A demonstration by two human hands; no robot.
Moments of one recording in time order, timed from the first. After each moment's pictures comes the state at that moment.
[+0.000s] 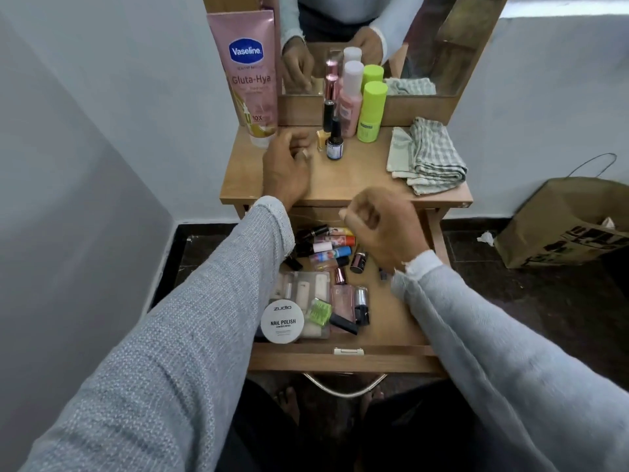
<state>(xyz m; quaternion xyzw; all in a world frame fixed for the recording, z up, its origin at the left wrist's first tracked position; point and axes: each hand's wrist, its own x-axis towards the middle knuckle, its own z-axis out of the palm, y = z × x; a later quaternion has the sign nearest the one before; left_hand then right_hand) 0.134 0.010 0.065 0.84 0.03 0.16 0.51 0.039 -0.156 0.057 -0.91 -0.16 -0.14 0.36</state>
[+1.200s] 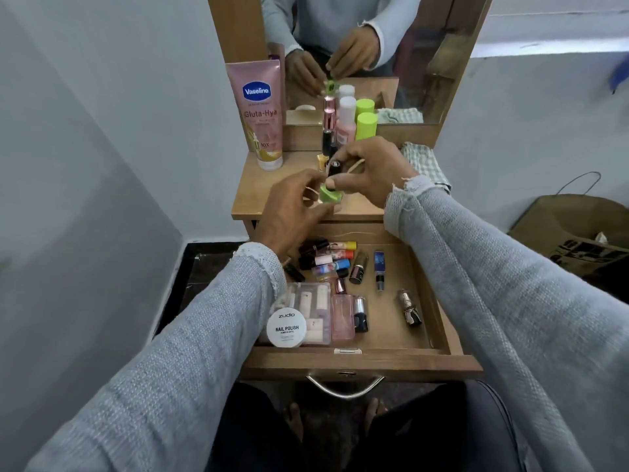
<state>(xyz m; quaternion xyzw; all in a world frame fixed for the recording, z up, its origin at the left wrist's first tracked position) 0.053 0.016 0.101 0.88 -0.13 0.13 0.44 0.079 -0.148 0.153 -0.91 -0.19 -0.05 0.37</state>
